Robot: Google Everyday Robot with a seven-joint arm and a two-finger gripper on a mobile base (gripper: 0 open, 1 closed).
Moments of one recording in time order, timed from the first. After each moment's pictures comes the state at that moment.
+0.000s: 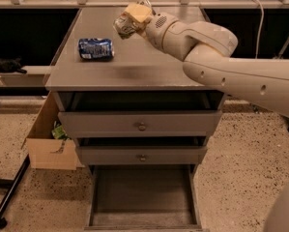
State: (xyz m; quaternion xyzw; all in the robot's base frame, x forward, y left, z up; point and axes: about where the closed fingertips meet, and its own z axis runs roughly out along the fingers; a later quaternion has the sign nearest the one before) arm 0.733 0.023 0.977 -0.69 0.10 -0.46 0.55
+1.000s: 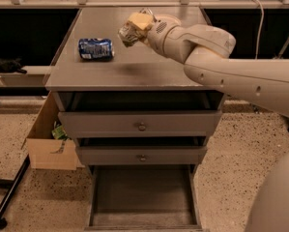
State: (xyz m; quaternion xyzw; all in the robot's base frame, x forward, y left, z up) arm 0.745 0.015 0.947 -0.72 0.12 -0.44 0.52
